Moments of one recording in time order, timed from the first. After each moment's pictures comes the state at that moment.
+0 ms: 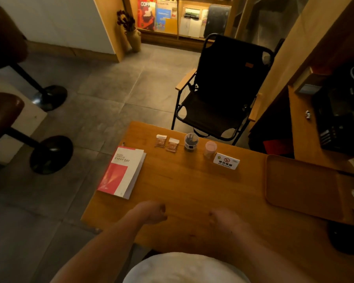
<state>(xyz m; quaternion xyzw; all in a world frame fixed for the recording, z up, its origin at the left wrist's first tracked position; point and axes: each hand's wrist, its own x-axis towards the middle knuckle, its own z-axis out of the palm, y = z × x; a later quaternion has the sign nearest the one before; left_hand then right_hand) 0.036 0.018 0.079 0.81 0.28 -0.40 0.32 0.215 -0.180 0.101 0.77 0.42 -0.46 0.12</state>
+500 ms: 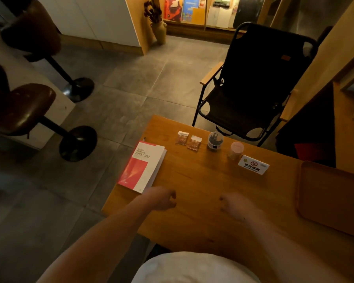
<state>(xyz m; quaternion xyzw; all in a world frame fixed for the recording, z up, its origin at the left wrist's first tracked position) 0.030 0.070 0.077 0.82 0.30 -0.38 0.30 0.236 -0.114 0.087 0.77 0.46 -0.44 0.09</state>
